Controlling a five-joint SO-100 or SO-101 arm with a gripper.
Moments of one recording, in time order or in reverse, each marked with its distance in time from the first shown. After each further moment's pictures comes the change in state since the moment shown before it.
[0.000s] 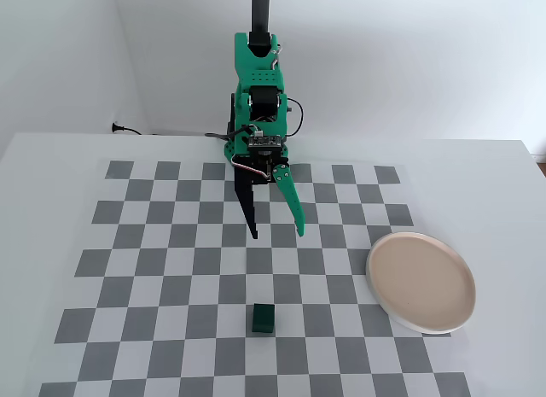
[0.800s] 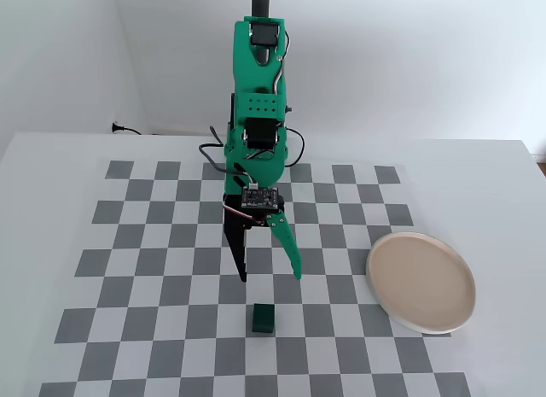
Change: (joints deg) arm 2.5 -43.3 -24.5 -11.9 -4.0
